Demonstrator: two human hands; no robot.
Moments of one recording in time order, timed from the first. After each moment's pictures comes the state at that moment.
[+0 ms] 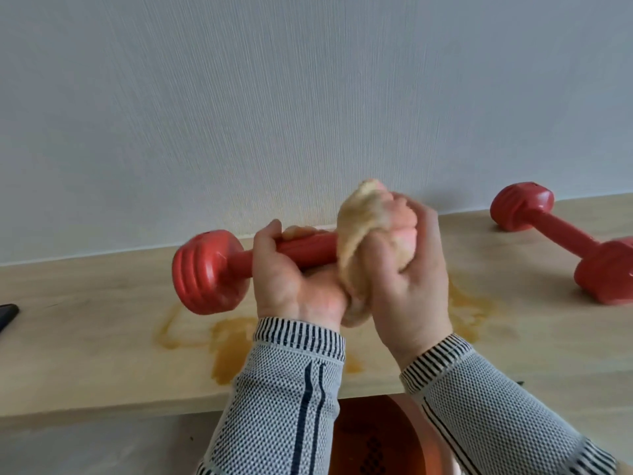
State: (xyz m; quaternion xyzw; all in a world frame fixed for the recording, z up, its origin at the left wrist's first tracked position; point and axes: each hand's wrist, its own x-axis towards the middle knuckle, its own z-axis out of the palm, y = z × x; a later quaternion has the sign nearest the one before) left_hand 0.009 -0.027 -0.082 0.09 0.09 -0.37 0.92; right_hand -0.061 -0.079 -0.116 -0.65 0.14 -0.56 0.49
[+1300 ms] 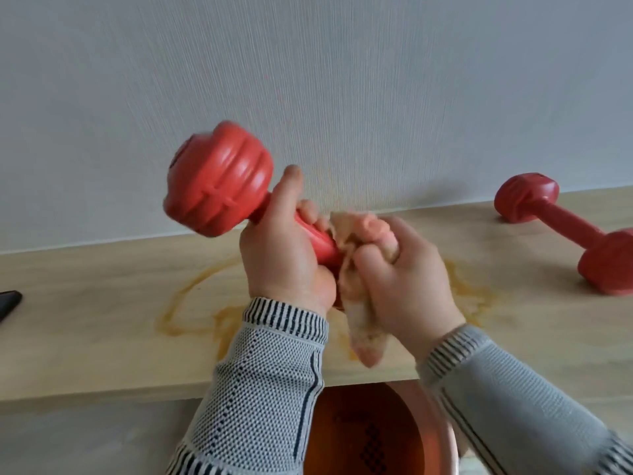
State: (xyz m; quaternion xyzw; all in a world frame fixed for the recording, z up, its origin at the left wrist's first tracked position) left_hand 0.009 -0.025 -0.076 0.37 -0.09 -0.16 0.91; right_hand -0.062 -0.085 -0.124 -0.75 0.25 -0.42 0.43
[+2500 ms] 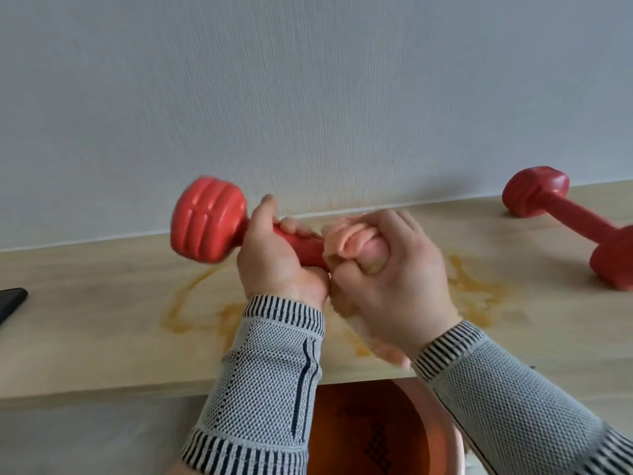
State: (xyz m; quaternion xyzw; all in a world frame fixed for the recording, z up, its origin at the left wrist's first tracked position) left_hand 0.029 -0.020 -0.091 0.29 0.04 -0.25 0.92; right_hand -0.054 -0.082 -0.128 -0.81 0.20 -0.45 0.32
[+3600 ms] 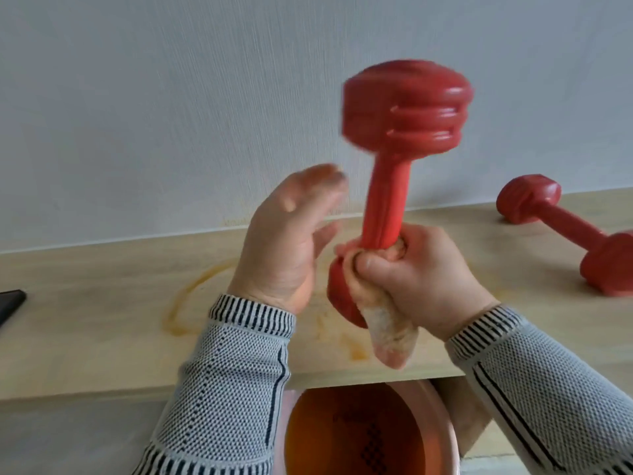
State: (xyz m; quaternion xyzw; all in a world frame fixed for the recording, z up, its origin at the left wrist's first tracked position) left_hand 0.027 -0.004 -0.076 0.49 -0.33 -0.25 0.76; right_hand -0.074 -0.100 -0.105 -0.80 0.19 -0.32 0.46
